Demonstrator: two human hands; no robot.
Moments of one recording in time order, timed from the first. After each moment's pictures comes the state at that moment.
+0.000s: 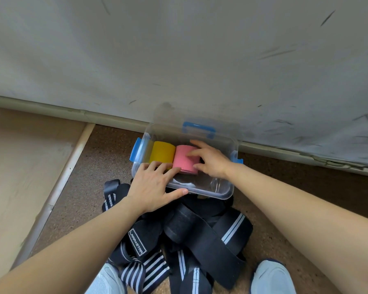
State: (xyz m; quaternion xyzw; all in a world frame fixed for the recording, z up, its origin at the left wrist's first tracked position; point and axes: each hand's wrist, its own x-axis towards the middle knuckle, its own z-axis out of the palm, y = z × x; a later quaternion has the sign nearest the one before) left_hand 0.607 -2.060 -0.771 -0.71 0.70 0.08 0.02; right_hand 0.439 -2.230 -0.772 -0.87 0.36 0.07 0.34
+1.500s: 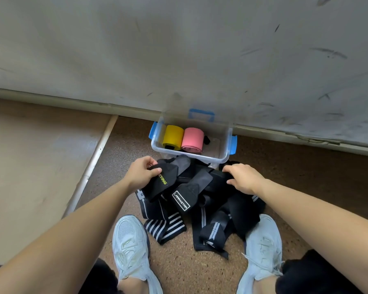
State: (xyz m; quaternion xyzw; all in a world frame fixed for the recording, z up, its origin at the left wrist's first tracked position) left_hand 0.627 -1.961 -0.736 -0.80 0.35 0.40 -0.27; right_hand 0.311 -2.116 -0.722 -0.86 0.40 0.21 0.22
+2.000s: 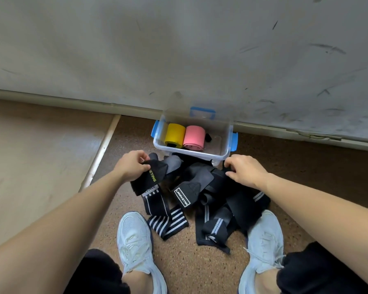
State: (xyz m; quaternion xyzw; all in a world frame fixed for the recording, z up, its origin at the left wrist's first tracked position) left_hand 0.649 -1.955 -0.696 -0.84 0.42 0.33 -0.12; right_hand 0.312 -2.112 -0.705 -0.89 0.40 0.14 0.18
